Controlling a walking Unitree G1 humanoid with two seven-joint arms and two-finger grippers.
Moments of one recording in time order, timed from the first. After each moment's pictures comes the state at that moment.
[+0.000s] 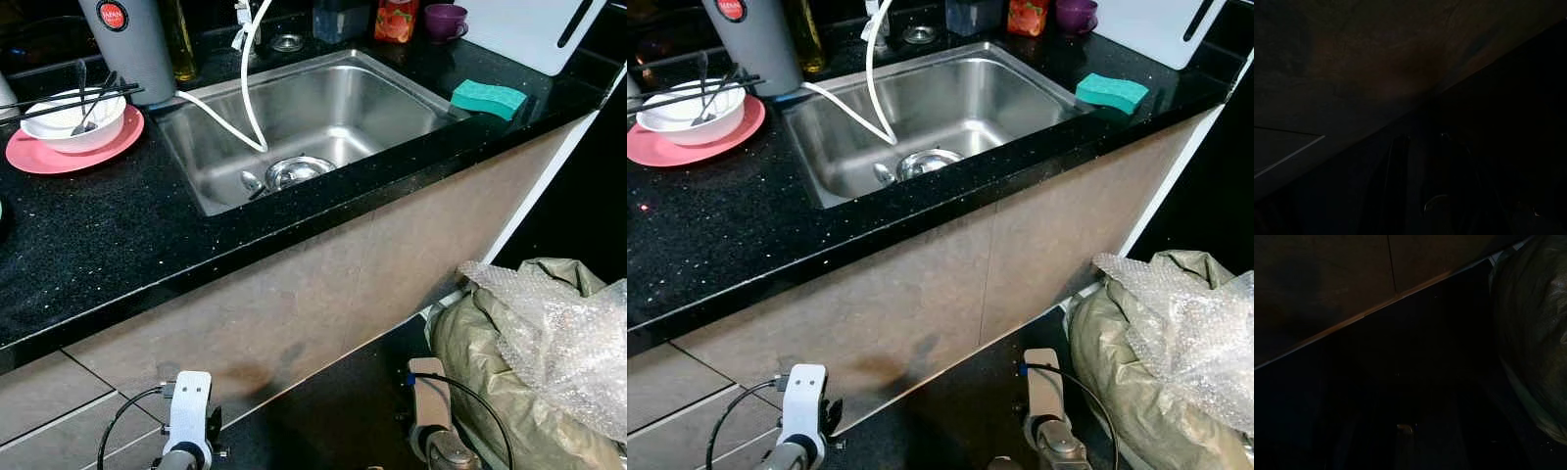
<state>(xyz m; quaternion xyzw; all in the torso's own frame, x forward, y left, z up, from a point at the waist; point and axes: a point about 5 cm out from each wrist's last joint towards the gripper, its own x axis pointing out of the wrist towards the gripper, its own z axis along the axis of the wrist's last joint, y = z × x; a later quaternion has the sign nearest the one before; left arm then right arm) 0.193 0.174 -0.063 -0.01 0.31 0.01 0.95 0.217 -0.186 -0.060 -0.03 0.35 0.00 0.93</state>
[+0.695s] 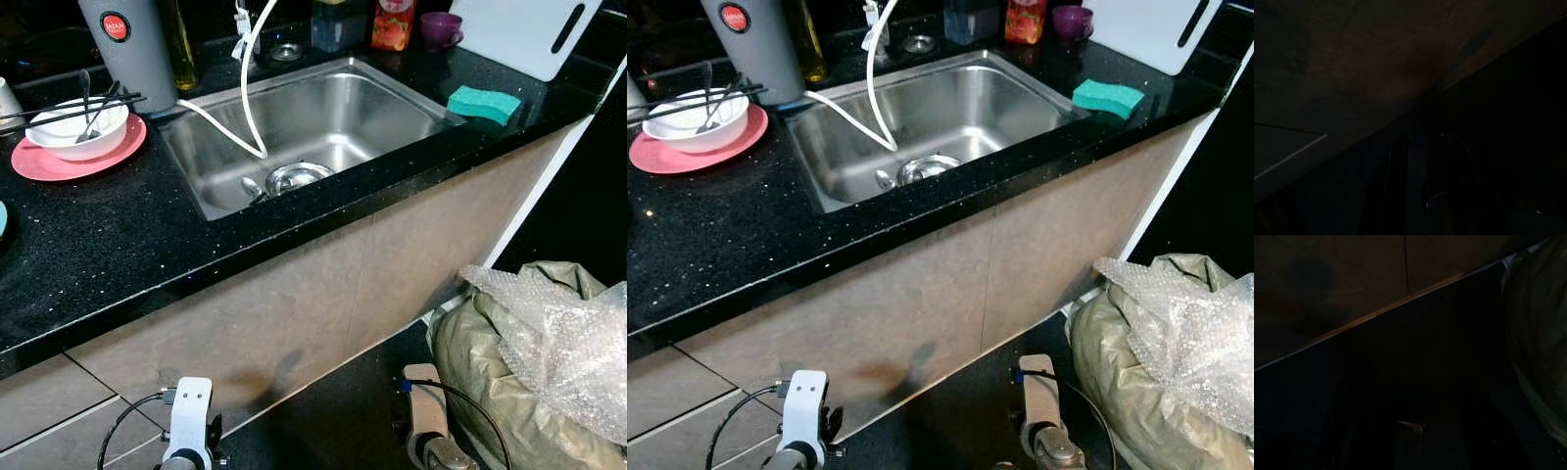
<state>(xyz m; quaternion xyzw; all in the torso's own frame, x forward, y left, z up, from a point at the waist) 0.185 0.174 -0.068 0.00 0.33 0.00 0.95 0.207 -0.182 -0.067 -0.03 0.37 0.02 0.93</state>
